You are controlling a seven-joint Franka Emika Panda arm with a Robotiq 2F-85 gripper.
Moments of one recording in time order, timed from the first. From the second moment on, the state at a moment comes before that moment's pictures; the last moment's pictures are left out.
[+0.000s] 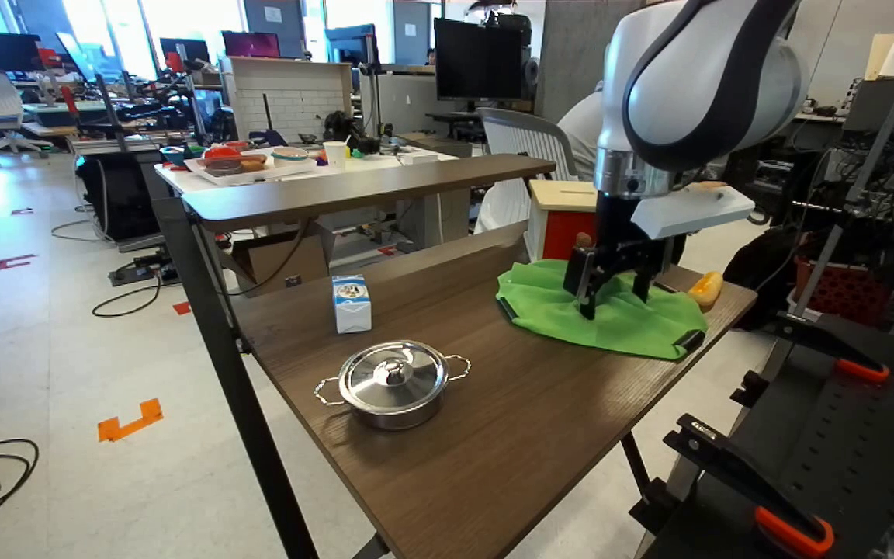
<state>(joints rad) 0.06 0.59 -0.11 -2.20 -0.05 2.76 0.24</state>
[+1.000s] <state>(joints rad) 0.21 0.72 -0.10 -2.02 -0.05 2.81 0.34</state>
